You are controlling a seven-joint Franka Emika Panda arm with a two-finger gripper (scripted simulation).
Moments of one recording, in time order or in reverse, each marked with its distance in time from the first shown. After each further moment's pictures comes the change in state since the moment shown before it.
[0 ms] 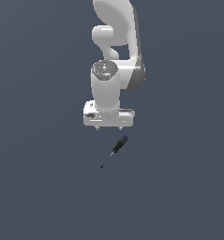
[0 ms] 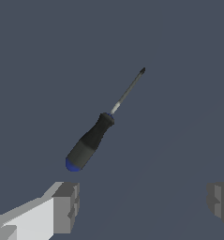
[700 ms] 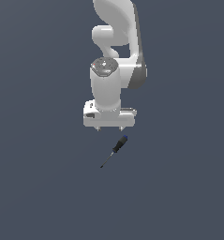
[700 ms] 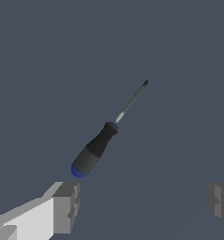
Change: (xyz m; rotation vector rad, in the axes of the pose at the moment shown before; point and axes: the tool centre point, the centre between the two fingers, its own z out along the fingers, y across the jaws) arm 0.011 -0.005 -0.010 0.014 0.032 -0.019
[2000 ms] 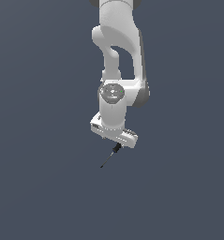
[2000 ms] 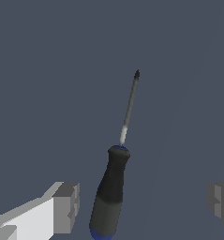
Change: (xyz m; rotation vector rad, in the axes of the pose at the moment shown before) arm 0.025 -0.014 0.064 -0.019 -0.002 0.428
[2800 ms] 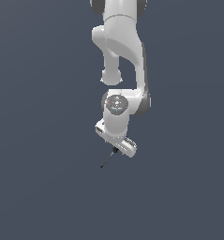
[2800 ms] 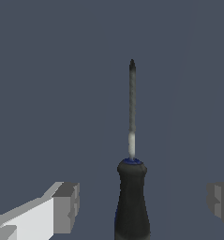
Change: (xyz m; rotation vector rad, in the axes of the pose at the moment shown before) arm 0.005 -0.011 0.034 -0.016 0.009 0.216
